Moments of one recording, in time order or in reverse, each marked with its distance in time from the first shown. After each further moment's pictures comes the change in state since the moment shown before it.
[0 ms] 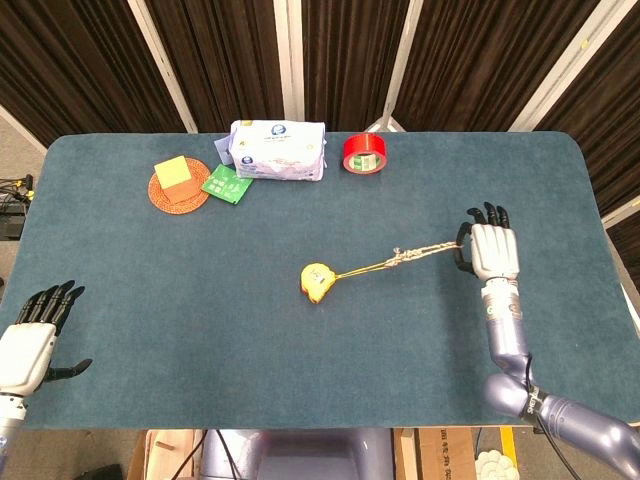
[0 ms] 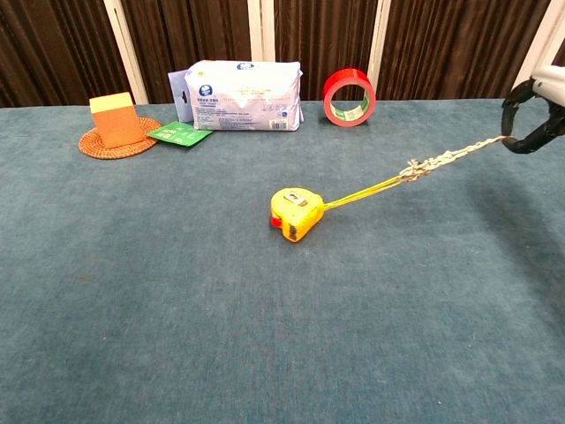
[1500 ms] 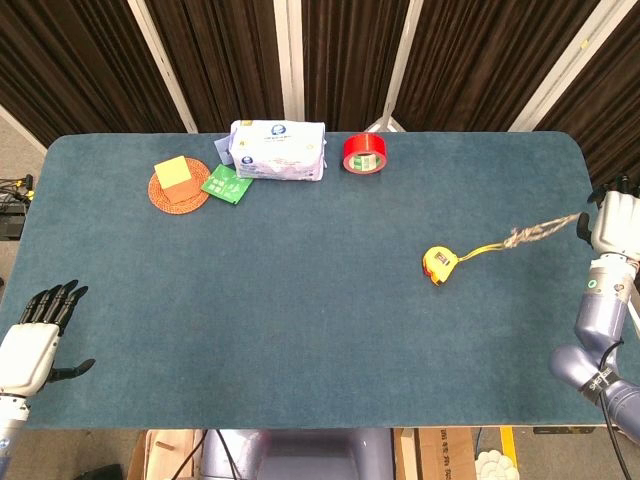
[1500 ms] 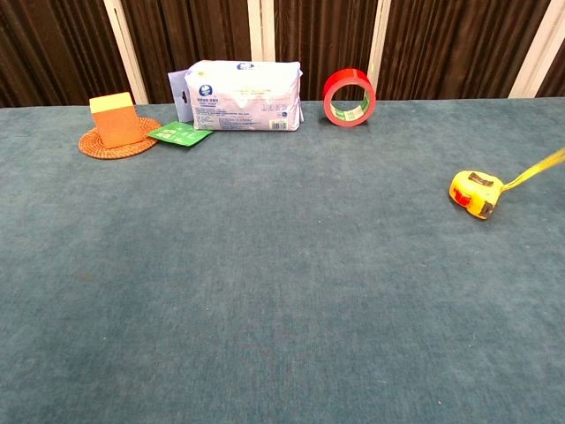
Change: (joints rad) left arm 0.002 -0.001 0.001 -0.016 0.016 0.014 0.019; right arm -0.048 0.152 0.066 0.206 0.120 0.034 -0.033
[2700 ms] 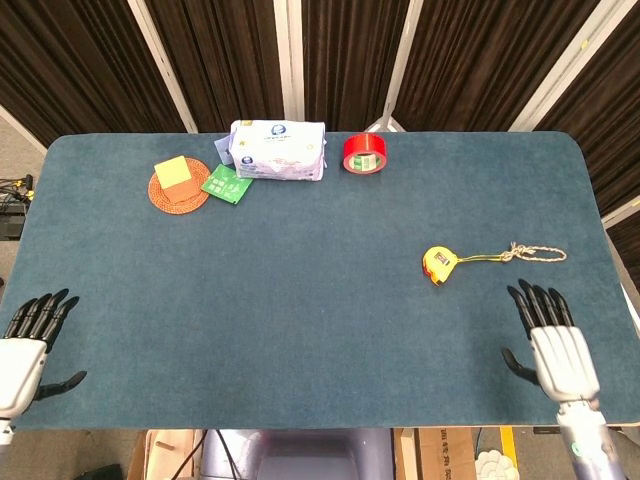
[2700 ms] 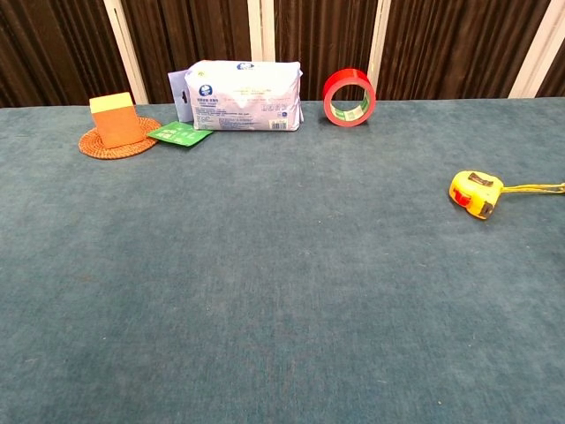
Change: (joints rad) left arm 0.069 0.044 0.051 -0.027 0.131 0.130 -0.003; right arm -0.444 0.220 -0.428 -0.672 -0.797 0.412 0.252
